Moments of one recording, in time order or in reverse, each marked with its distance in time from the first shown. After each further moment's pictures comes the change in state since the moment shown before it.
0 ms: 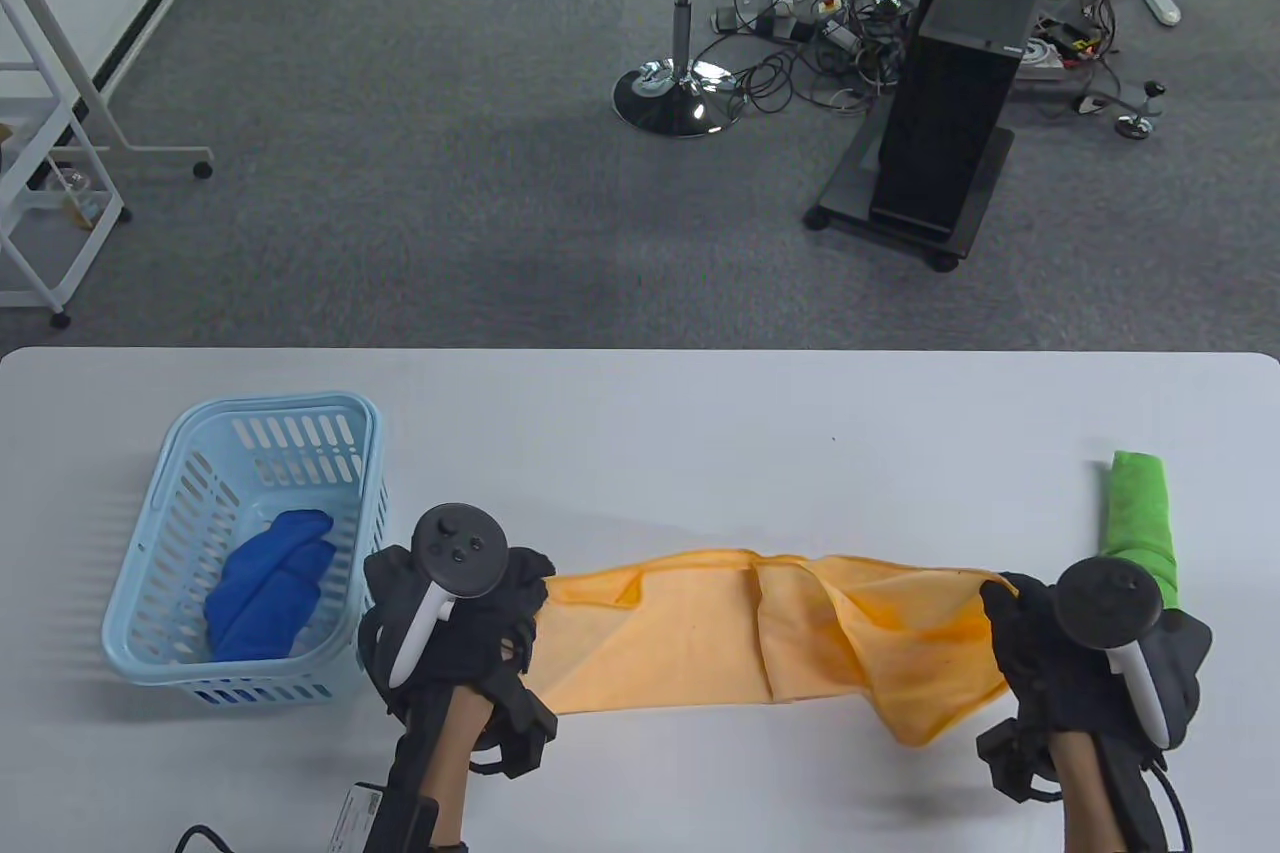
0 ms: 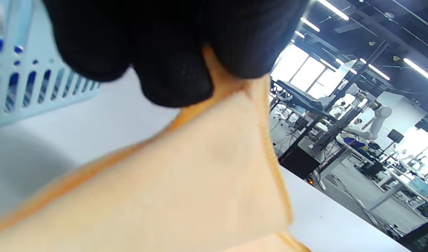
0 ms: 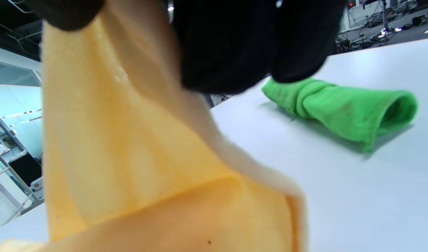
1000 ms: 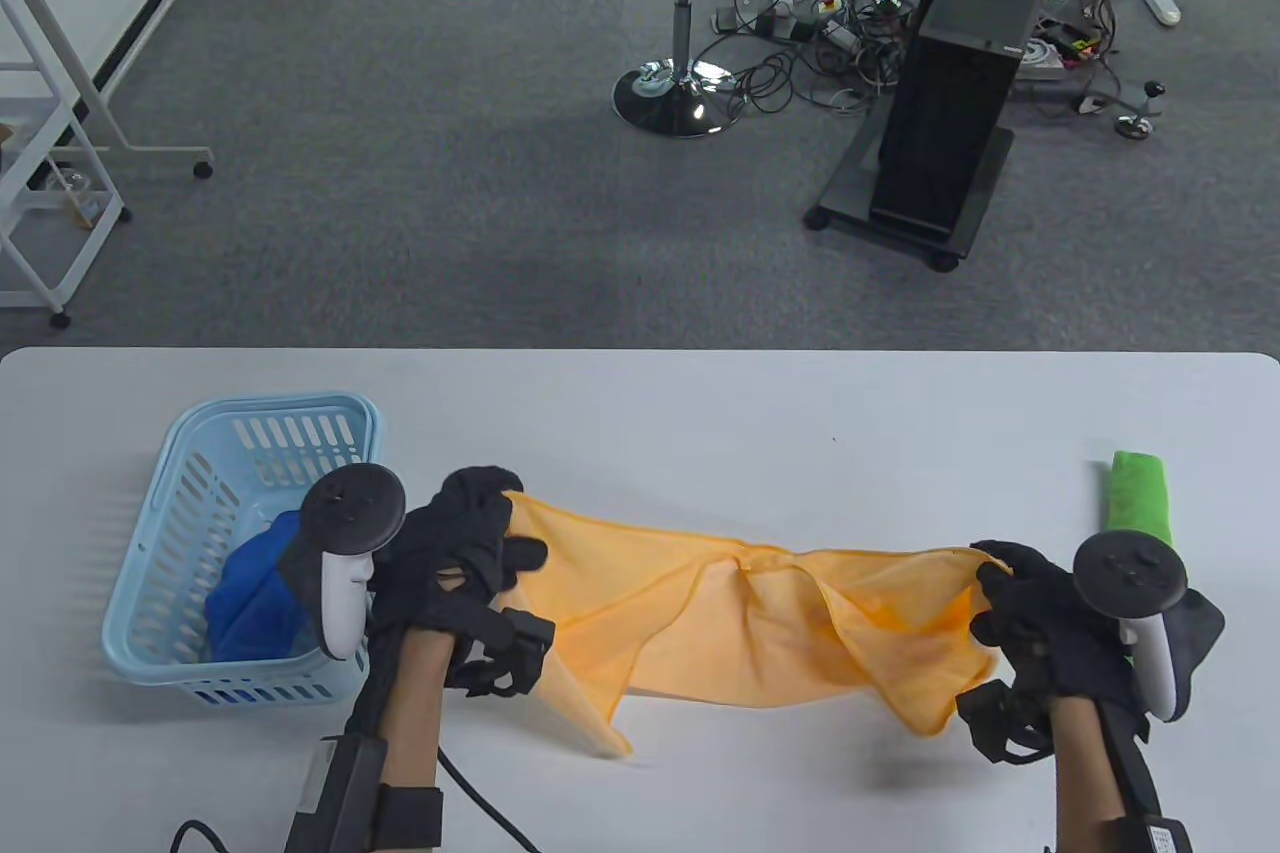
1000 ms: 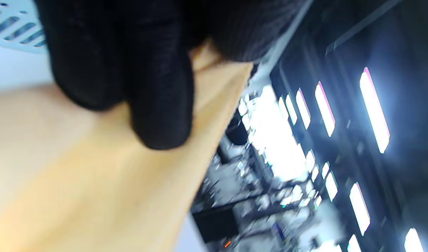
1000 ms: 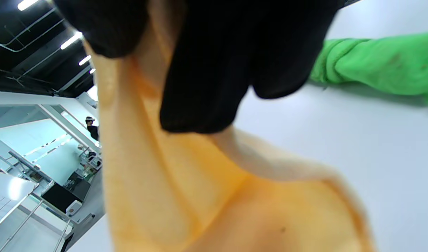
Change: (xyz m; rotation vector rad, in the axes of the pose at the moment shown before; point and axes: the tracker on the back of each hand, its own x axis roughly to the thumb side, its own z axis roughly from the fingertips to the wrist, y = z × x) left_hand -0.020 0.042 -0.024 0.123 0.008 0.691; right_hand -0.003 0.003 -0.018 0.052 0.031 -0.261
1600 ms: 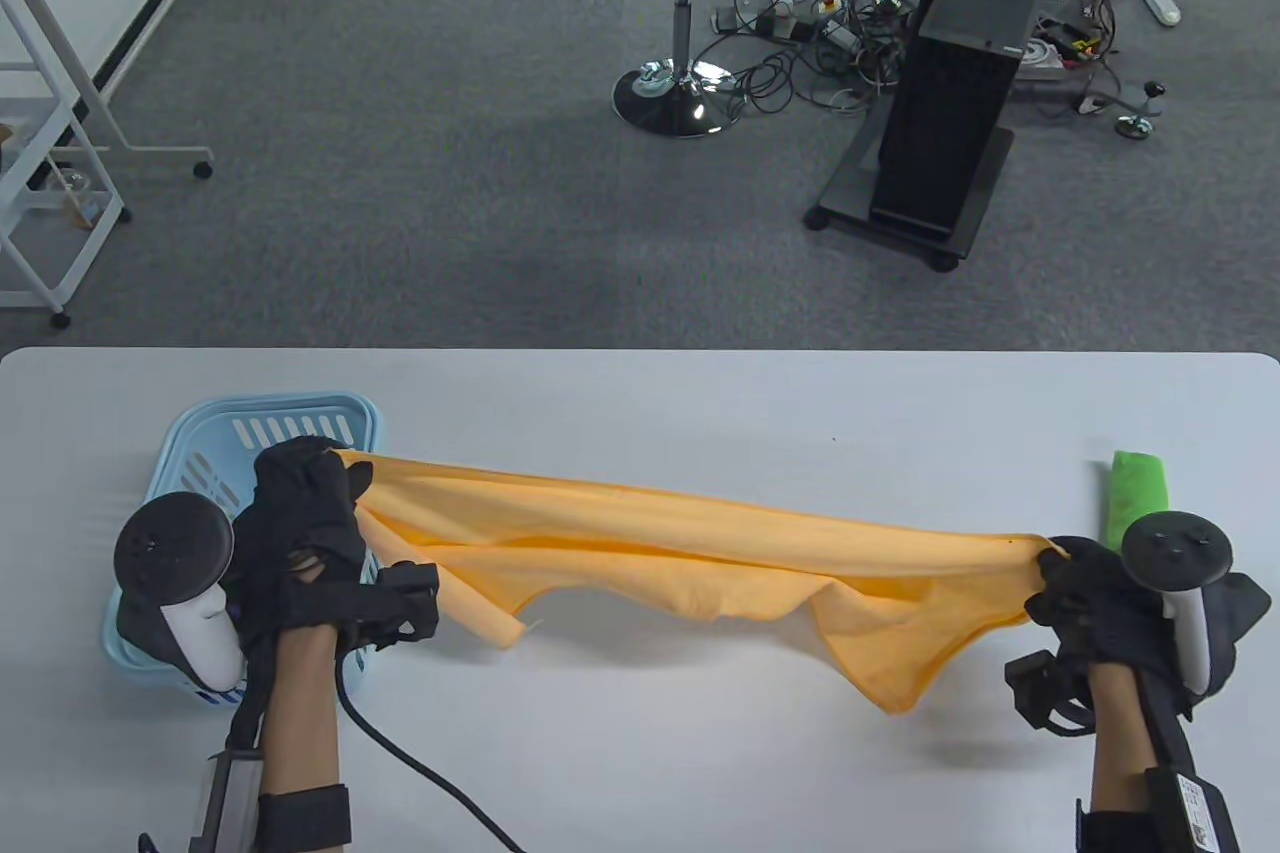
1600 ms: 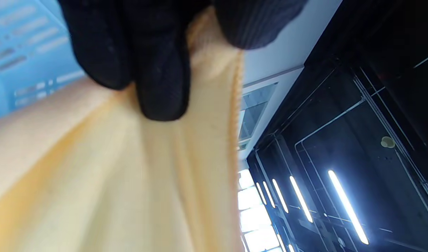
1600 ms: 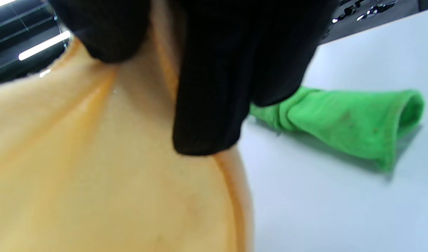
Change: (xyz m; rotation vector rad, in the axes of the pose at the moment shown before) left_hand -0.009 0.092 0.009 0.361 -0.086 0.046; right_hand -0.020 -0.029 -0.033 -0.145 0.126 0.079
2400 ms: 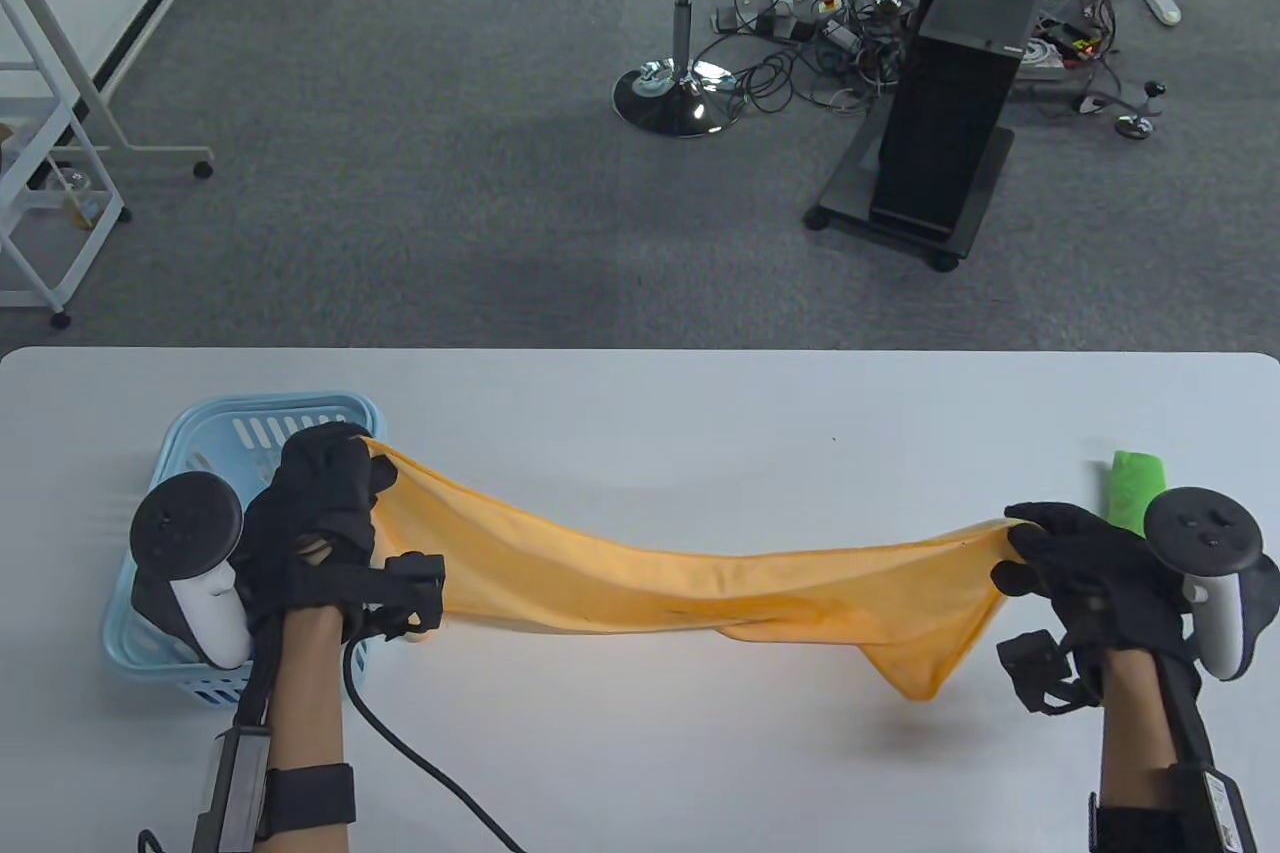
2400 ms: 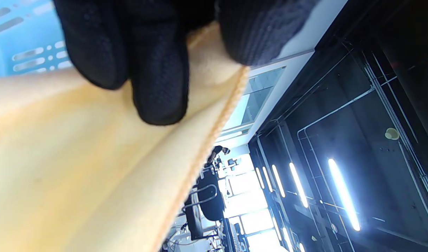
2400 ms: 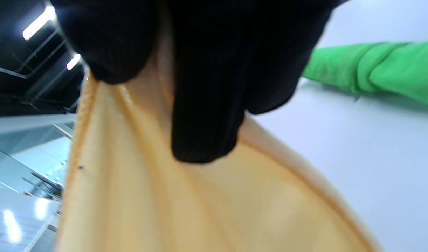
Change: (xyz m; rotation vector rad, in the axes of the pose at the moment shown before) left_hand 0.001 -0.023 -0.006 -0.113 0.023 0.047; right_hand 0.033 -0.009 0.010 0.165 -0.142 -0.165
